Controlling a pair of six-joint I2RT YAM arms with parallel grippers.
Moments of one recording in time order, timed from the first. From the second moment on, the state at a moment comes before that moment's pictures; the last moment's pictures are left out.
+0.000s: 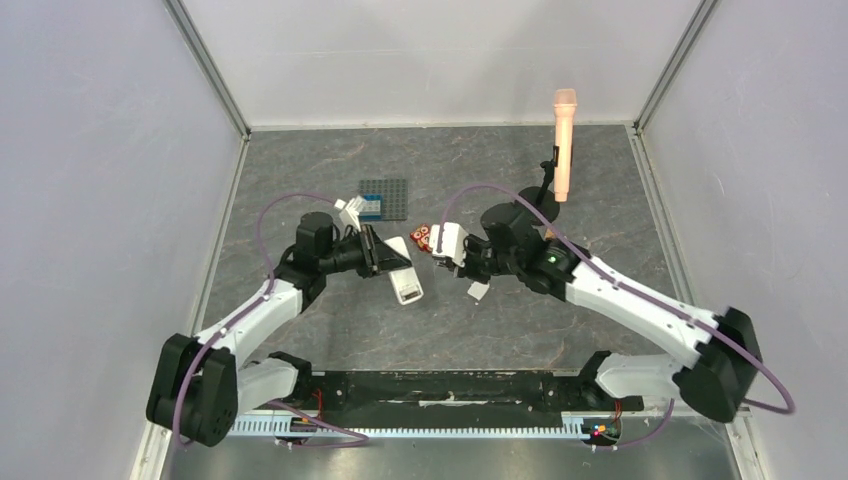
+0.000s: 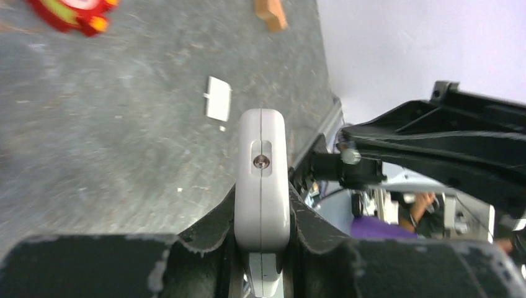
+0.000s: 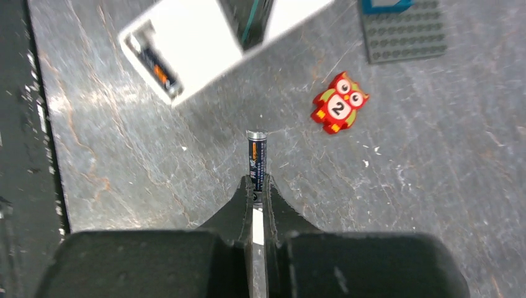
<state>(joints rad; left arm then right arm) -0.31 1.11 0.53 0.11 0.73 -0.78 0.83 1.28 0.99 -0.39 -0.30 -0.56</state>
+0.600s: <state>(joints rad) -0.50 1.42 0.68 0.49 0.93 -1.03 1.05 1.22 1.15 -0.72 -0.07 -0.33</state>
